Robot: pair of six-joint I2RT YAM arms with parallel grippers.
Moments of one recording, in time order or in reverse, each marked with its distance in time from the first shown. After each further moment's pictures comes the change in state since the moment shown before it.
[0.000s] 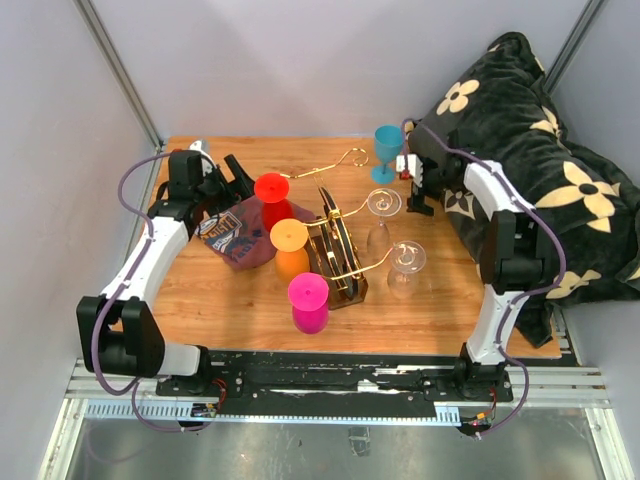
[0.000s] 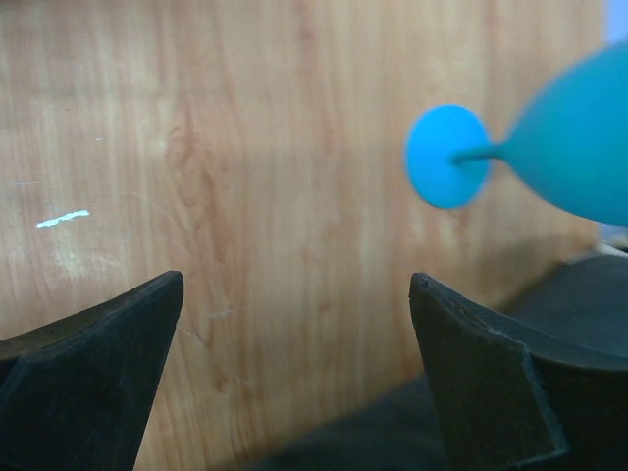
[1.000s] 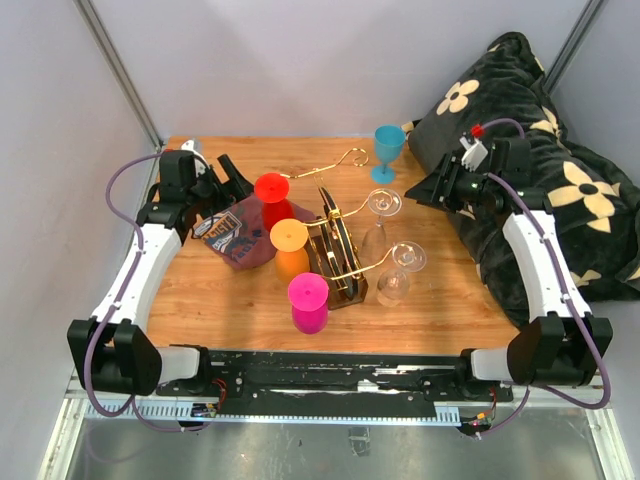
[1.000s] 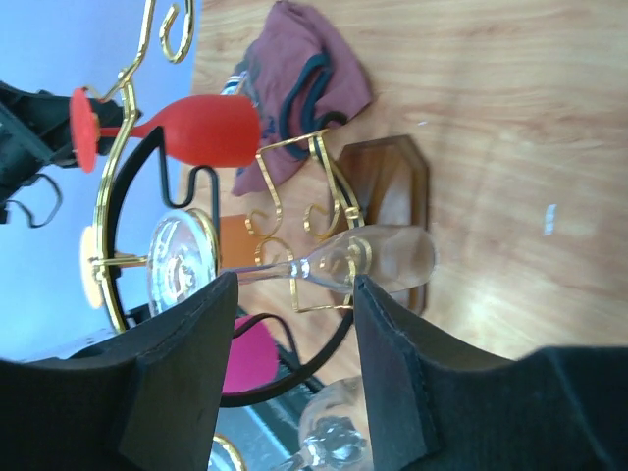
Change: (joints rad) left arm 0.000 -0.090 0.033 -0.125 -0.022 -0.004; right arm -0.041 -0.649 -0.285 0.141 -0.007 1.865
